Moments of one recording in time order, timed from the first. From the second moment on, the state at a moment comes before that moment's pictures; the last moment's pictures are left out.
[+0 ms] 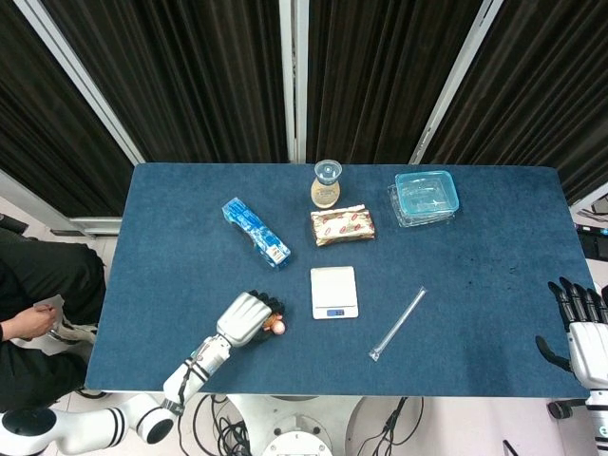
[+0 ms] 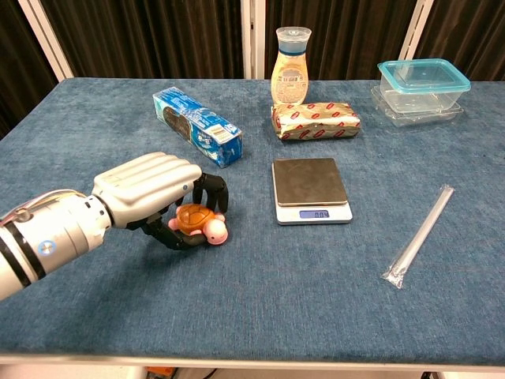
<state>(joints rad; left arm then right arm) -0.61 -1.83 -0.07 -1.26 1.54 1.03 0.24 0.02 -1.17 0.04 -1.39 -1.48 1.47 0.12</state>
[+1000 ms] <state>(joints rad) -0.87 -2.00 -0.27 -1.14 1.45 0.94 0.11 -0.01 -1.21 0.07 -1.30 -1.55 1.64 0.28</state>
